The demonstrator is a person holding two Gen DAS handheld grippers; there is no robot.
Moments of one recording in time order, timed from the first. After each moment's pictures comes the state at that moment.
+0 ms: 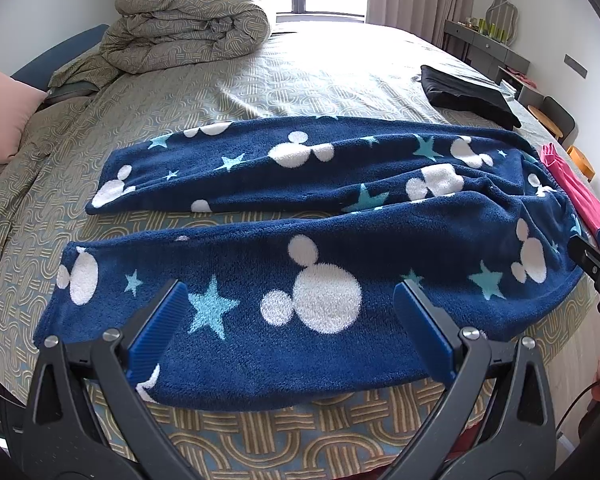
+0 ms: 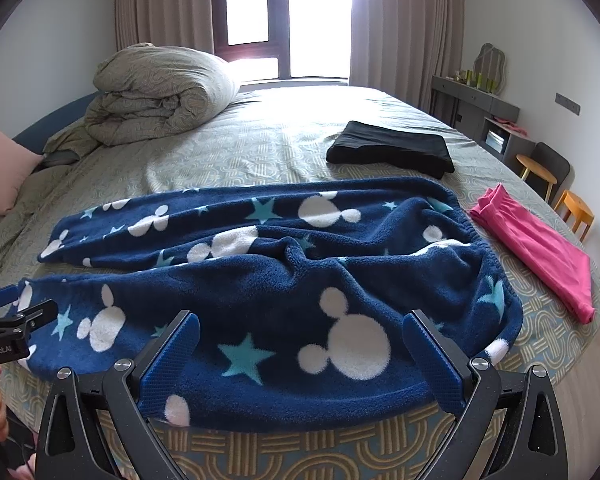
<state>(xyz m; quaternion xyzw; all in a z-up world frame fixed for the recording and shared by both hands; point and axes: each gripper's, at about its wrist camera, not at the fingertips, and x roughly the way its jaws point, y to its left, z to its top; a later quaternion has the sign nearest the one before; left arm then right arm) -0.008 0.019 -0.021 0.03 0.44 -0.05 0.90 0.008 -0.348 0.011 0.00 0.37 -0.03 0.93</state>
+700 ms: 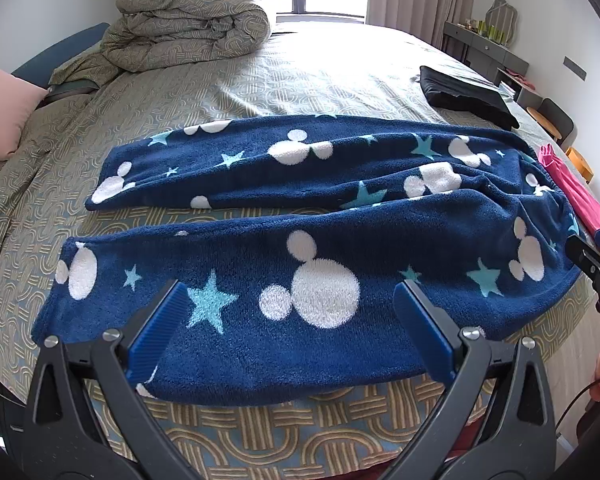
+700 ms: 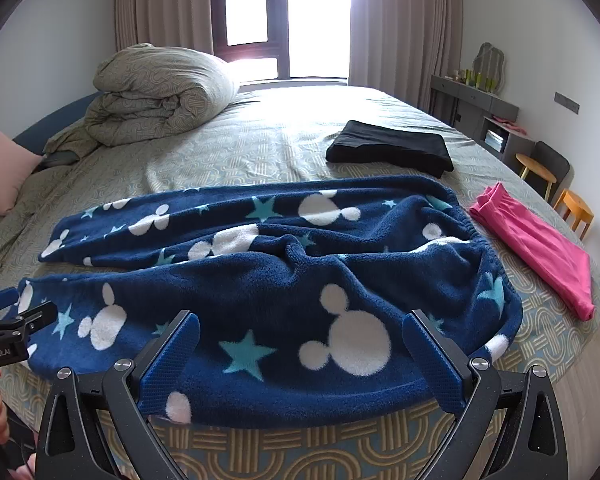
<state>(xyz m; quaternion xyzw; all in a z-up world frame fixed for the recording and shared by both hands) -0.011 0.017 -0.022 0.03 0.44 -0.05 0.90 0.008 -0.348 0.011 0.00 0.37 -0.03 0.93</state>
